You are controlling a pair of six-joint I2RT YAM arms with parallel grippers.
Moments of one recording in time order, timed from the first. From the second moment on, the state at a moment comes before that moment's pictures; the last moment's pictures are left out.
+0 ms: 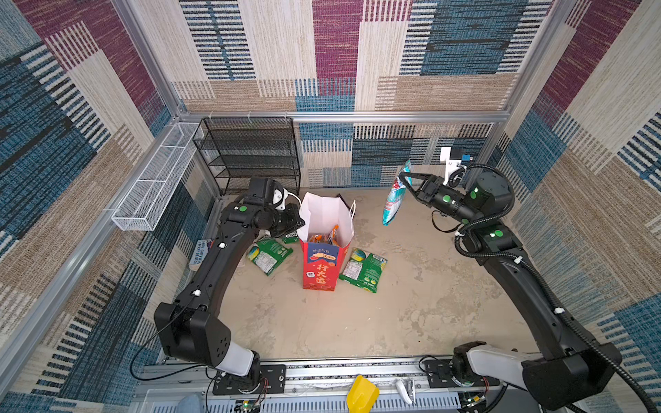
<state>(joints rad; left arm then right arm) -0.22 1.51 1.54 -0.90 0.42 -0.57 0.29 1.23 1.33 0.01 -0.59 0.88</state>
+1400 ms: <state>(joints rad) -0.22 1.50 1.53 -0.88 0.42 -0.57 0.74 1.87 1.83 -0.37 -0.39 0.61</state>
